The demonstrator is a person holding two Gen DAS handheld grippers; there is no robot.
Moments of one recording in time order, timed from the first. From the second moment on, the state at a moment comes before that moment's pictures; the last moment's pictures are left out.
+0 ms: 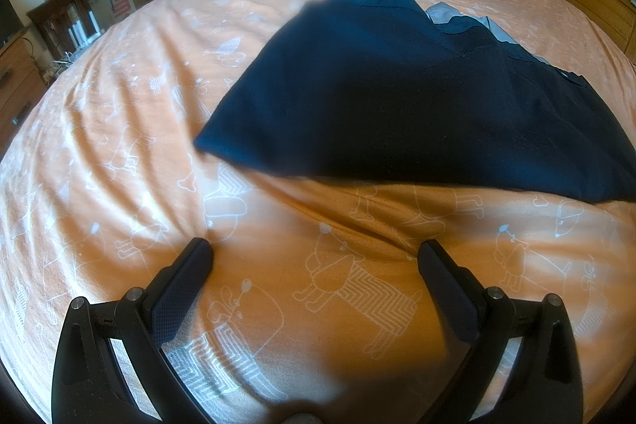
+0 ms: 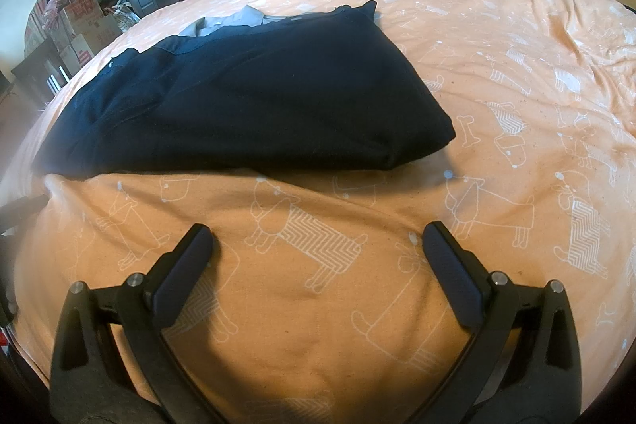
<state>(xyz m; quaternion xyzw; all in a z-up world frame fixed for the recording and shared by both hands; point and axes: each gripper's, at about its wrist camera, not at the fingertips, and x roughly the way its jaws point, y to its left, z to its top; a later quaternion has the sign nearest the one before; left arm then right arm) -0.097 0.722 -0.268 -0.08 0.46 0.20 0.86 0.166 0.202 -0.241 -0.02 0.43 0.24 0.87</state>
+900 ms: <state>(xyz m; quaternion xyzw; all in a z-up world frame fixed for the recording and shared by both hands) -0.098 0.722 -0.268 -0.08 0.46 0.20 0.86 0.165 0.205 -0.241 -0.02 0.43 0.24 0.87</state>
